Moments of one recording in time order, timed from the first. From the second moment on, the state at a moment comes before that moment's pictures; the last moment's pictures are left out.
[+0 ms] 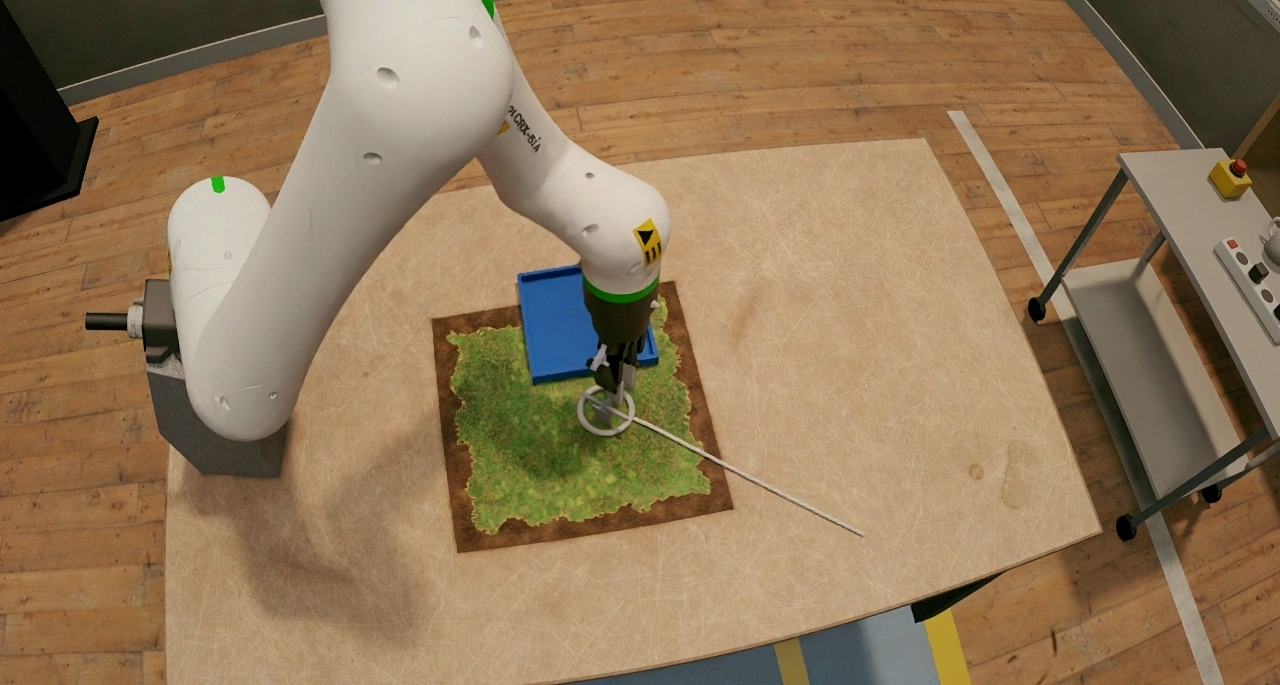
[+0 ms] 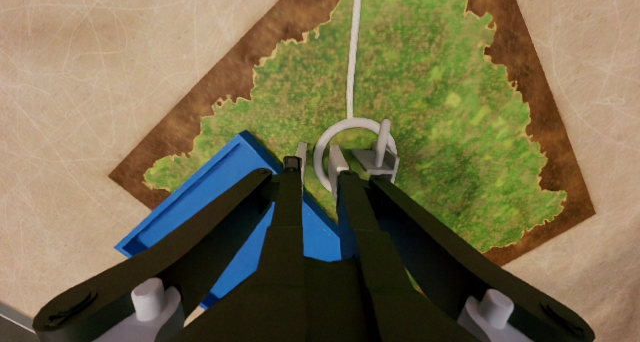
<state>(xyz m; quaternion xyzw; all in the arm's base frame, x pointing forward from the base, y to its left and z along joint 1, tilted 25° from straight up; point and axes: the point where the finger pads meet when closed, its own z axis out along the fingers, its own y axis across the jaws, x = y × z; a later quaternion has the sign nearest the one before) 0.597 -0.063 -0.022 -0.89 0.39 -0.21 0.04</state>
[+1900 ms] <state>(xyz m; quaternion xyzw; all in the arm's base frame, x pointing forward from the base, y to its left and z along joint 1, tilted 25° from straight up) 0.597 -0.063 -0.022 -0.89 0.39 -0.21 0.04</state>
